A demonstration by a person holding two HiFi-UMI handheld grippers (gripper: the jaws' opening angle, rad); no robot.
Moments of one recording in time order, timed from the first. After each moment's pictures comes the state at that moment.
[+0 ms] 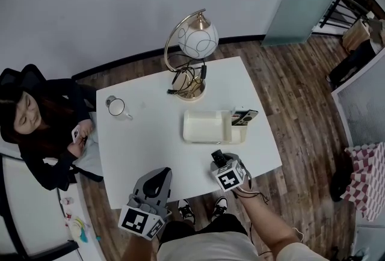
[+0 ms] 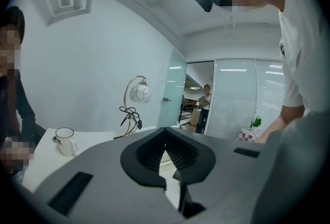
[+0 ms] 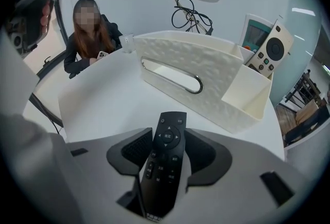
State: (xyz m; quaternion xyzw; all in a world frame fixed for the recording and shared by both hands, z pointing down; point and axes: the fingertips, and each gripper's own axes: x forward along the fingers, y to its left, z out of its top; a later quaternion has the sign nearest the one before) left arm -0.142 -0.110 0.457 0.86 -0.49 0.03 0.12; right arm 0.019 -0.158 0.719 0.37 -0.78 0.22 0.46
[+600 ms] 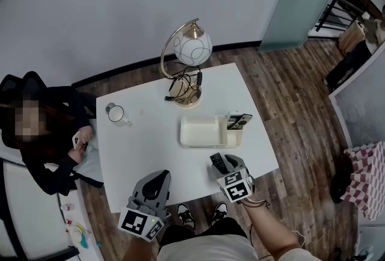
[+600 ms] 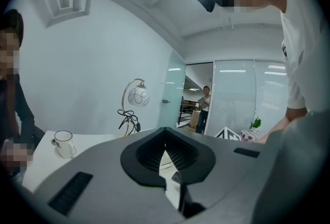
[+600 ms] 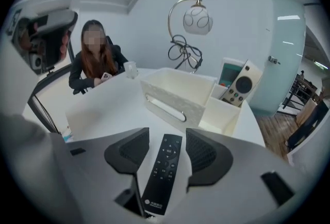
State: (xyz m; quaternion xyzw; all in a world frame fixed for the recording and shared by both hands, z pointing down) left arm -0.136 -0.108 0.447 0.87 -0.49 0.02 0.11; right arm 0.024 -0.162 0.645 0.40 -0.83 0.17 0.36
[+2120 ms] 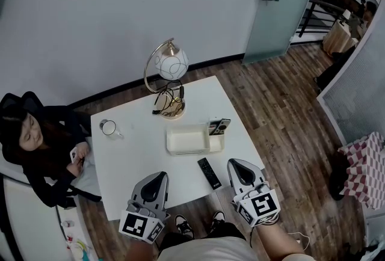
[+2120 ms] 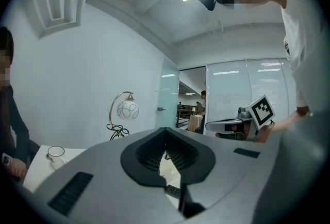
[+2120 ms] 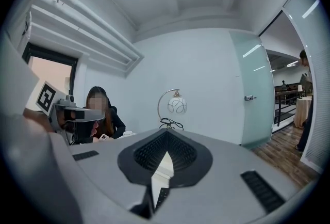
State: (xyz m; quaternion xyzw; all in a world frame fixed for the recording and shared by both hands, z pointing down) left arm -0.096 -0.096 0.401 0.88 -0.48 0.00 0.06; right arm 0.086 -0.123 0.423 0.49 -0.87 0.05 0.06
